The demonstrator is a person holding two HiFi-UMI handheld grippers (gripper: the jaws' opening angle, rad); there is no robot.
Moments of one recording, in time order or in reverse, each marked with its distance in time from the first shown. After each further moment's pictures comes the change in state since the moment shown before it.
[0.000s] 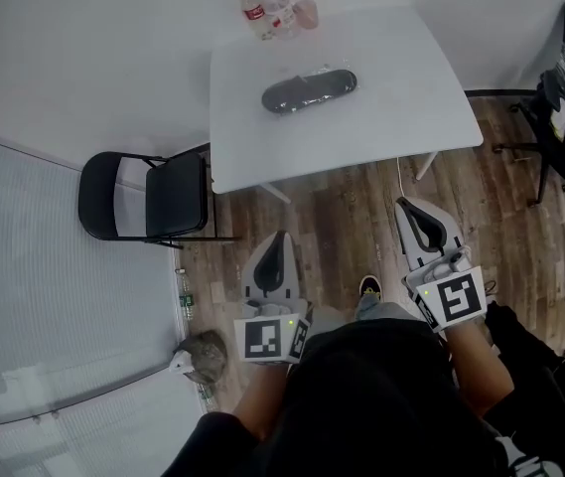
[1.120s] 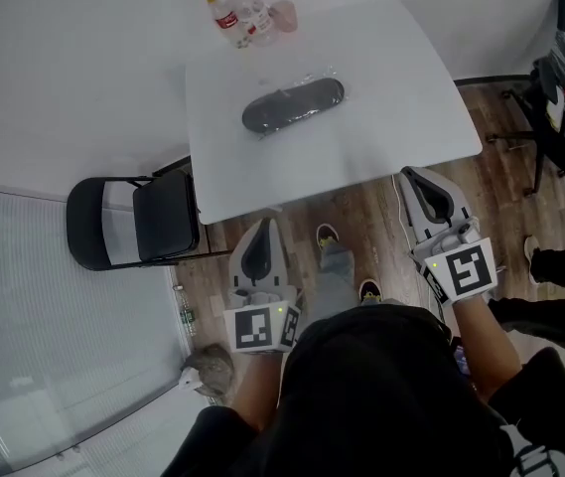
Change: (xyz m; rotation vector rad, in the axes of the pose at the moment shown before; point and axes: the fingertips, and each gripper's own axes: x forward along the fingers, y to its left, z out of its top) left arm 0.111 0.037 0.000 0.006 0.011 -0.029; right arm 0.084 -0.088 -0.004 -0.029 0.009 -0.067
